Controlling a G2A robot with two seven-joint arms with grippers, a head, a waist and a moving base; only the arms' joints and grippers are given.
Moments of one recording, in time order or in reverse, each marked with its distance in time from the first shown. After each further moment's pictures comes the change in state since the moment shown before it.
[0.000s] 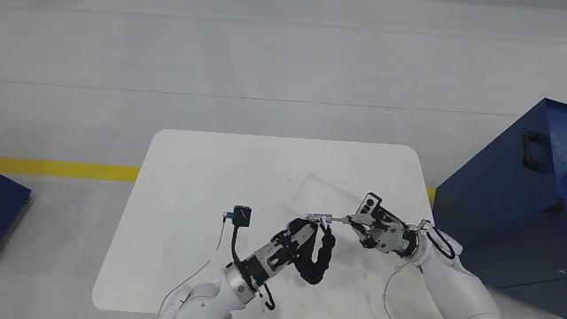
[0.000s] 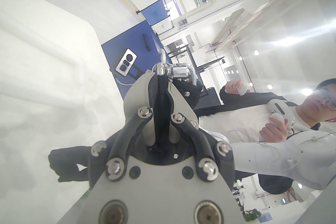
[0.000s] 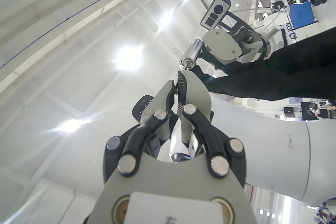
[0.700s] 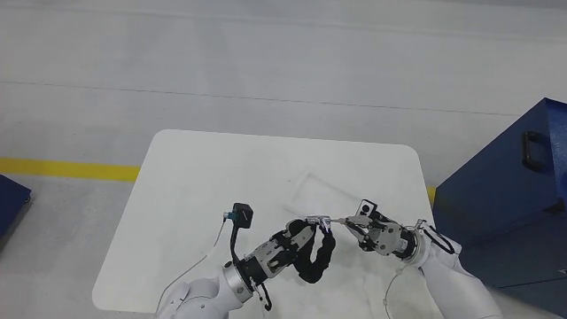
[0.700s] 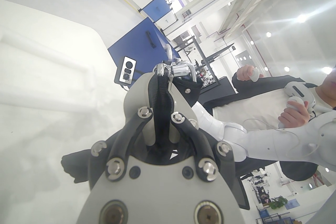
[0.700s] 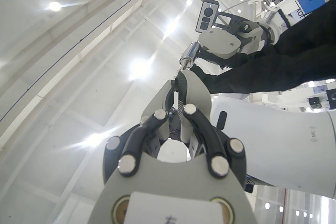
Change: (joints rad) left arm -0.015 0.015 -0.002 0.010 0.103 -0.062 0.012; right arm -0.014 0.035 -0.038 -0.037 0.054 0.117 -0.065
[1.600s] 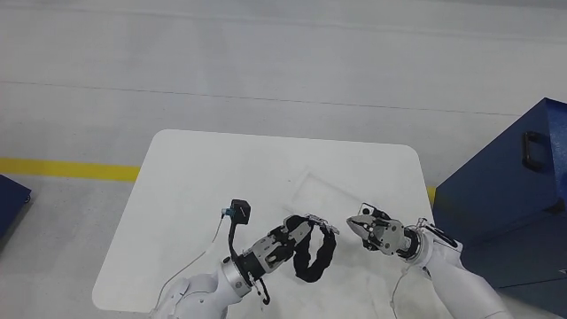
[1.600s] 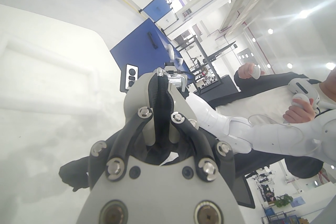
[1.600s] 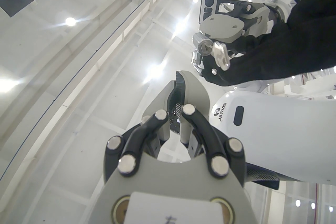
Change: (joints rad) left arm -0.030 0.009 0.001 0.032 -0.023 -0.005 0.029; right arm 0.040 0.098 -0.121 0.017 0.176 0.026 -0.026
